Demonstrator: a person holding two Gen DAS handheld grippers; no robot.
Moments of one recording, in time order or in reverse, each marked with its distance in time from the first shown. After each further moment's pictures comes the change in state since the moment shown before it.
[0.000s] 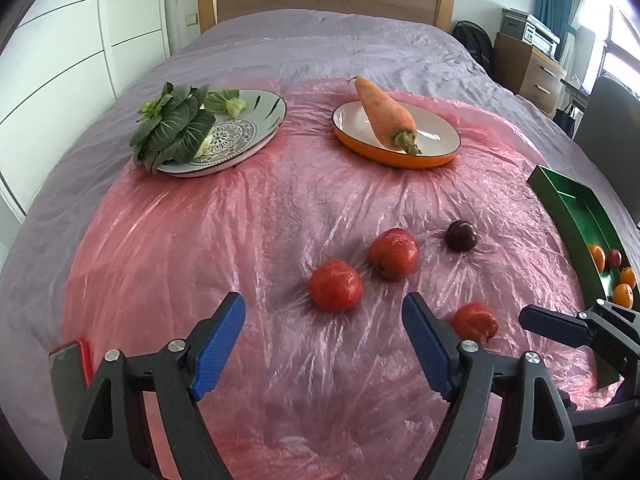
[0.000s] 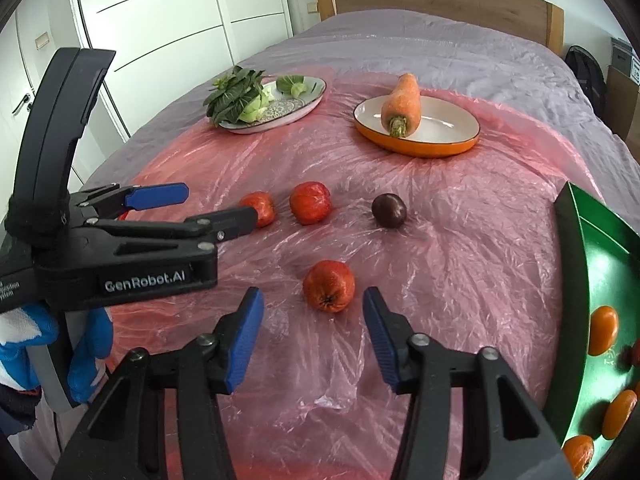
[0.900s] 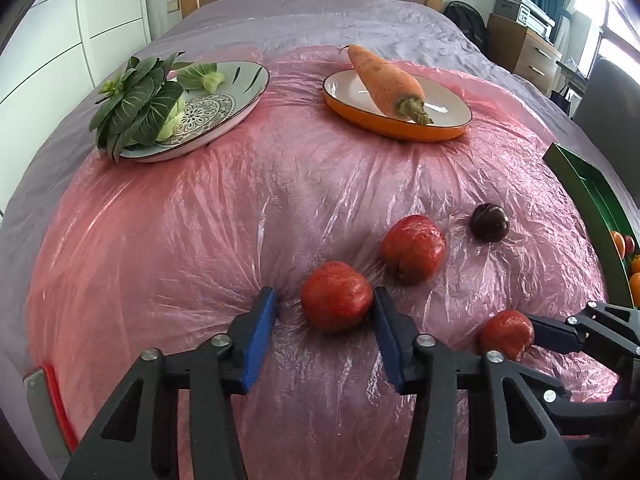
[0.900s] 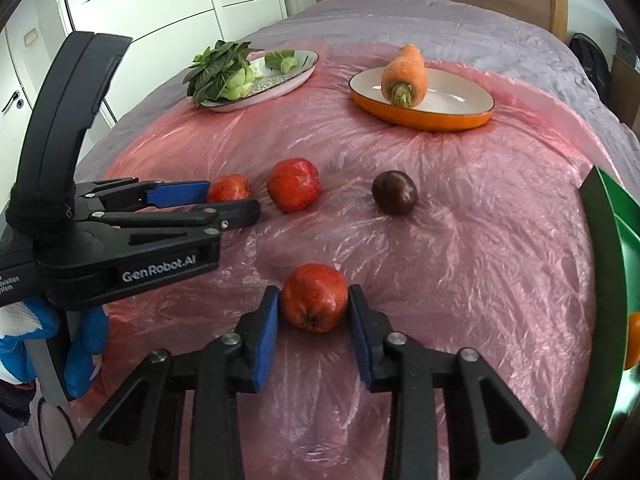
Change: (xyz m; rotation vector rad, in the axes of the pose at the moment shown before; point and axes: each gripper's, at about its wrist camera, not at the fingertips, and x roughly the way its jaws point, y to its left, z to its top) left arm 0.047 0.001 0.001 0.036 0.055 -0.041; right arm 0.047 -0.010 0.001 0.018 0.054 0.005
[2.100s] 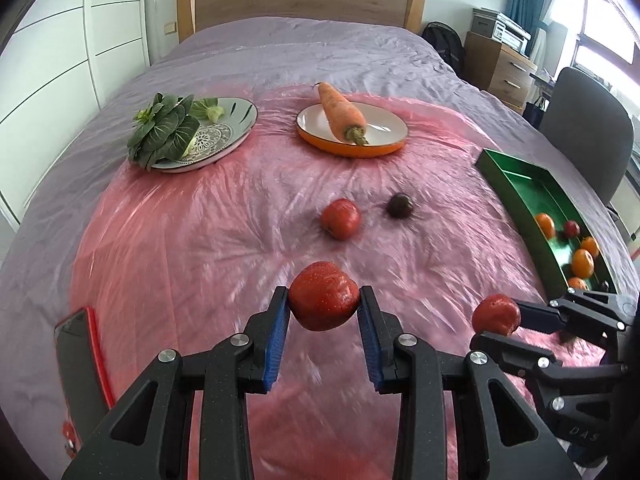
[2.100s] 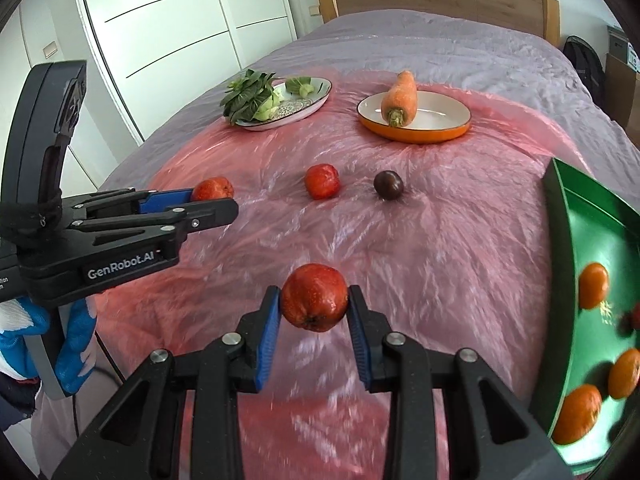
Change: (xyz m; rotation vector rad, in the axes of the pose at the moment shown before) left arm -0.103 -0.026 -0.037 0.007 -0.072 -0.036; right arm -0.085 0.010 -0.034 0.008 -0.063 0.046
